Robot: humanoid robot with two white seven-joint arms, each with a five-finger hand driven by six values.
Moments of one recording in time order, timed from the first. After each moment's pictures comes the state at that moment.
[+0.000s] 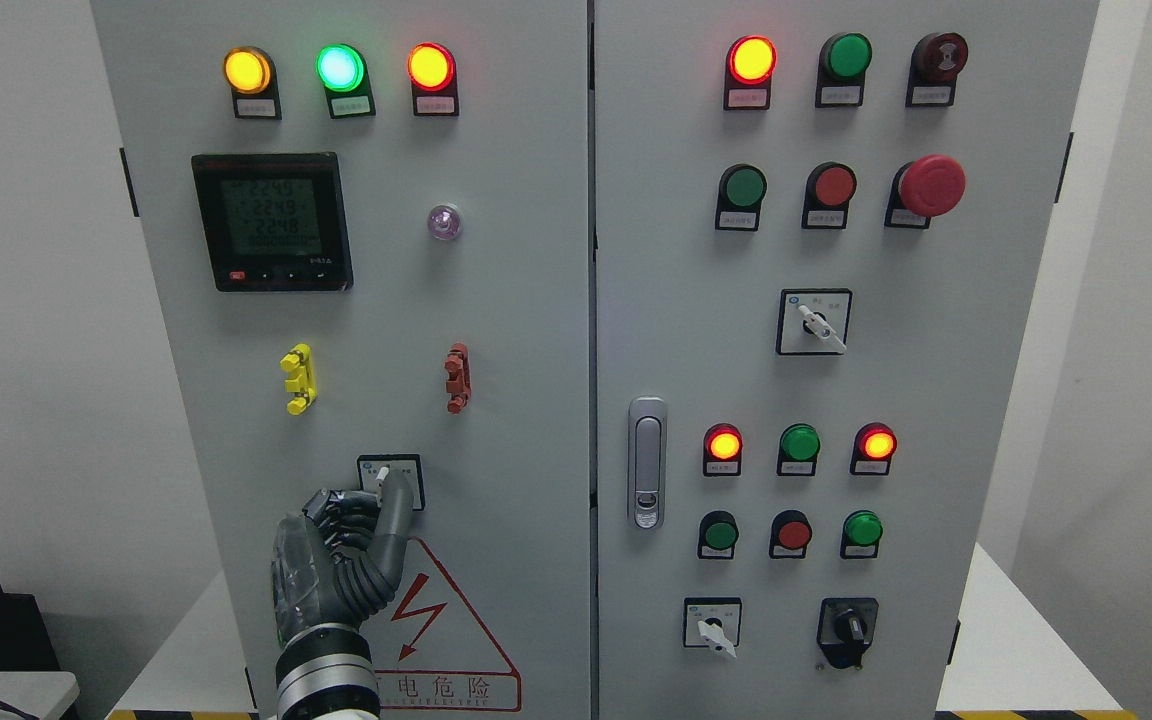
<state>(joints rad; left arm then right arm) -0.49 -0.11 -0.14 -1.86 -0.19 0.63 0.49 0.08 0.12 0.06 -0.14 0.00 0.09 -0.04</state>
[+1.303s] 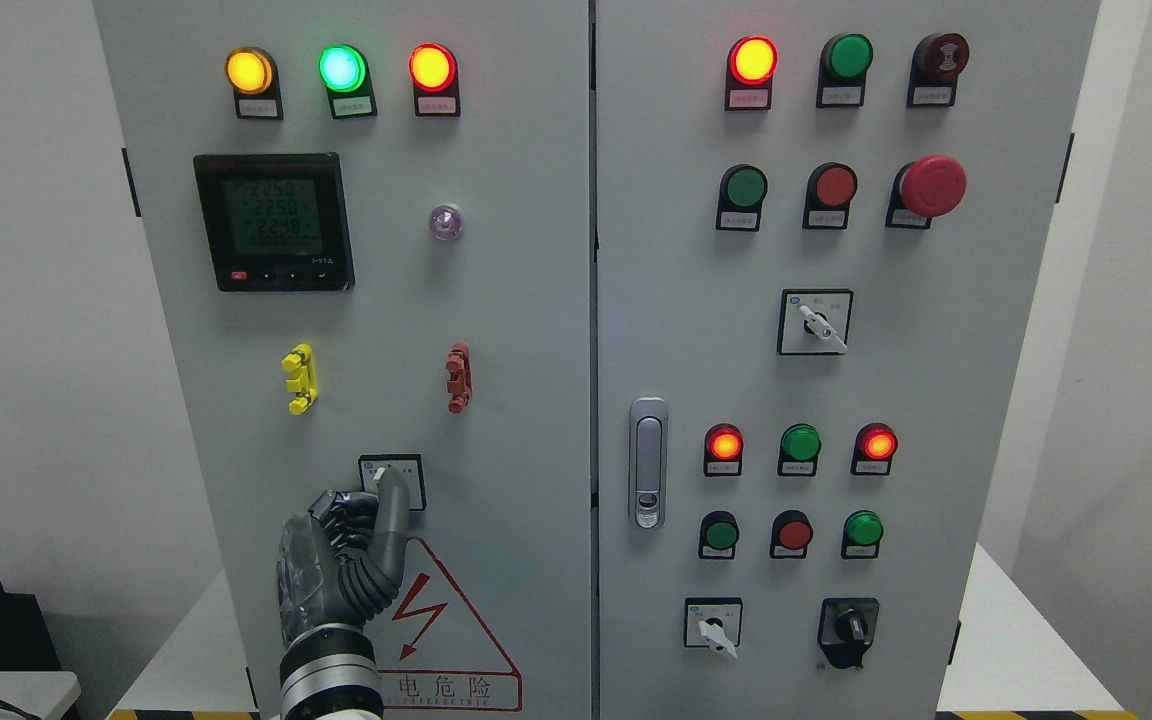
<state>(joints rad) -0.49 -0.11 -0.14 -1.86 -0.19 0.63 0.48 0.08 0.12 0.06 -0.14 0.00 0.09 -0.04</state>
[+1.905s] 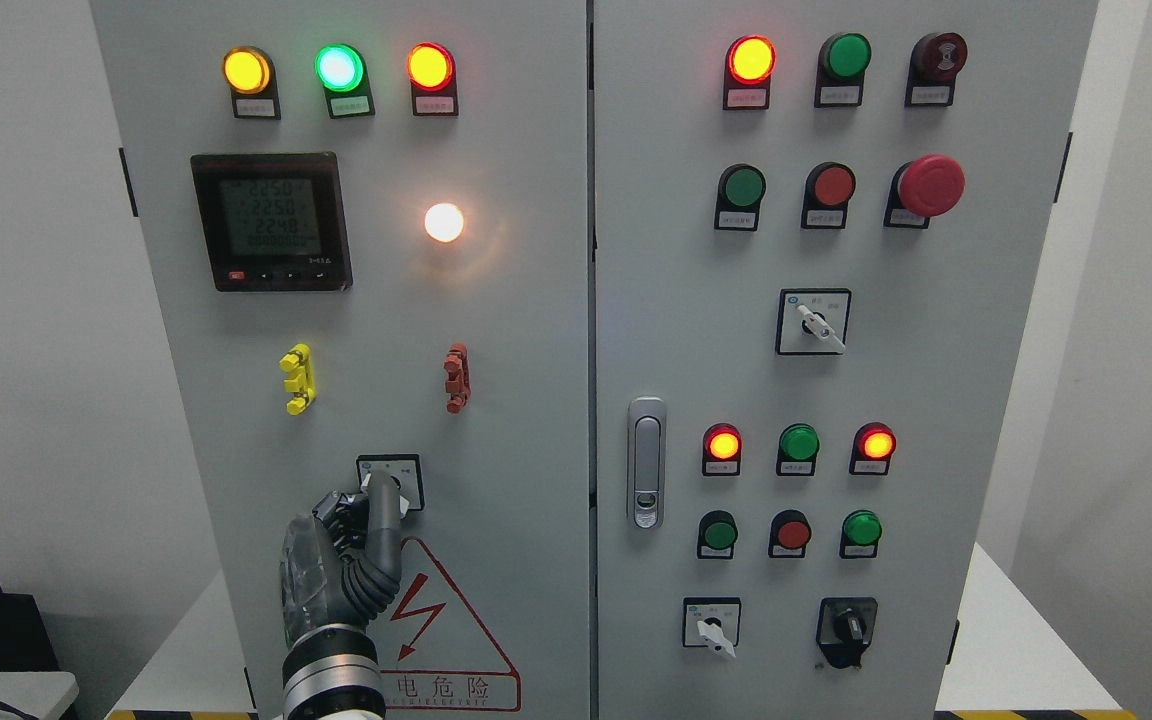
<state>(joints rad) -0.49 -0.11 -0.14 -1.86 -0.18 0.64 0.47 0.08 0.12 0.06 -0.14 0.00 0.09 -0.04</state>
